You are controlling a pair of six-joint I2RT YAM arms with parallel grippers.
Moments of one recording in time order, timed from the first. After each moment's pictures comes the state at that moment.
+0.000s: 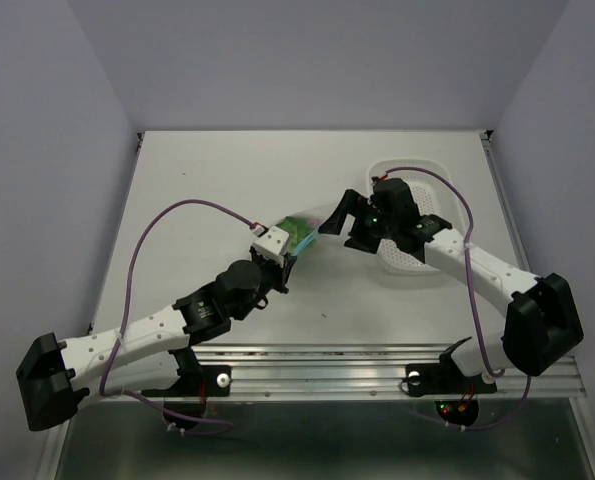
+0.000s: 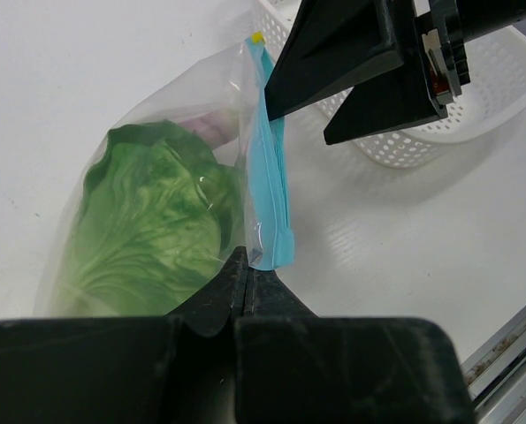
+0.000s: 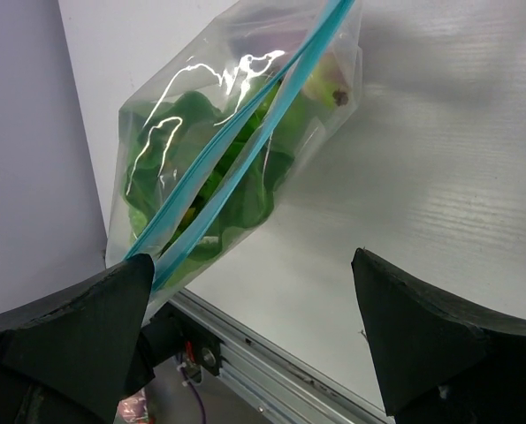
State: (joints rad) left arm -1.05 0.88 0.53 0.14 -0.41 -0.19; right arm 0.54 1.39 1.00 -0.27 -0.26 0.90
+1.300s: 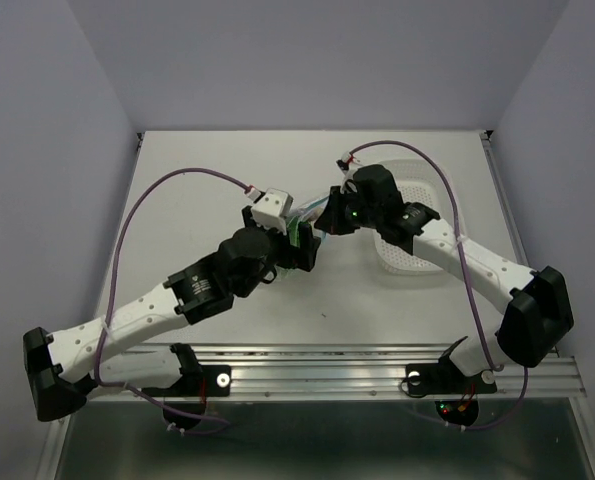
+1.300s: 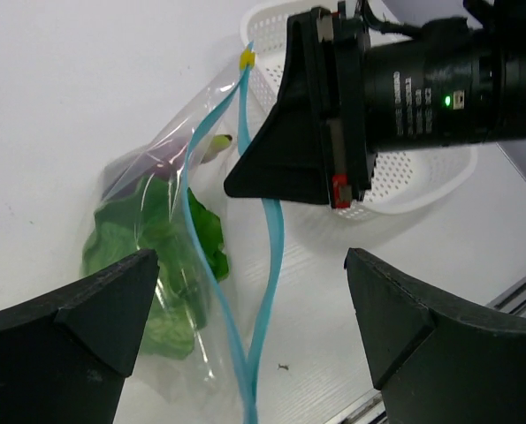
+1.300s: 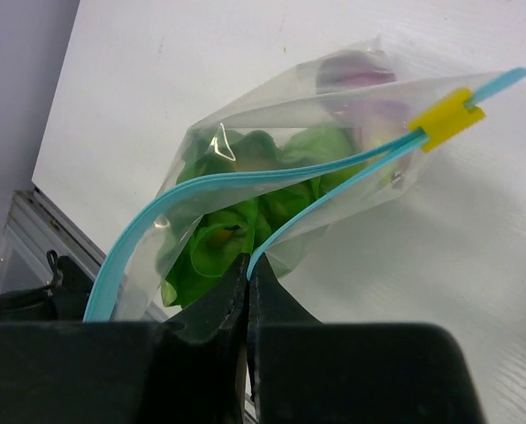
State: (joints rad) left arm -1.05 0.94 0.86 -0.18 -0.44 -0.36; right arm 0.64 1.46 1.19 -0.29 -0.22 0.53
